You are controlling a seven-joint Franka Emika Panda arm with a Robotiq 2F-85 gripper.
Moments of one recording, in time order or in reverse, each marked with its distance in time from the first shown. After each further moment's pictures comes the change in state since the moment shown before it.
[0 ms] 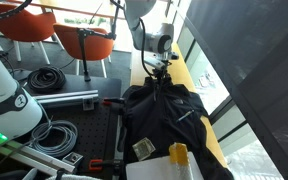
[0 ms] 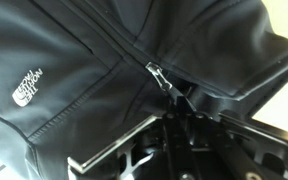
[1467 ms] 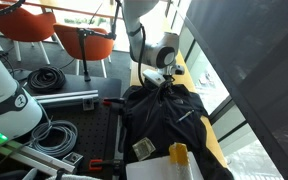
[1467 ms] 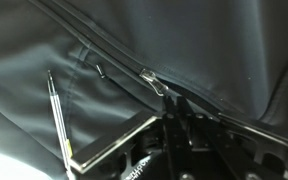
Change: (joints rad) arm -0.064 -0.187 -0.133 -0.383 0.000 0.227 0.004
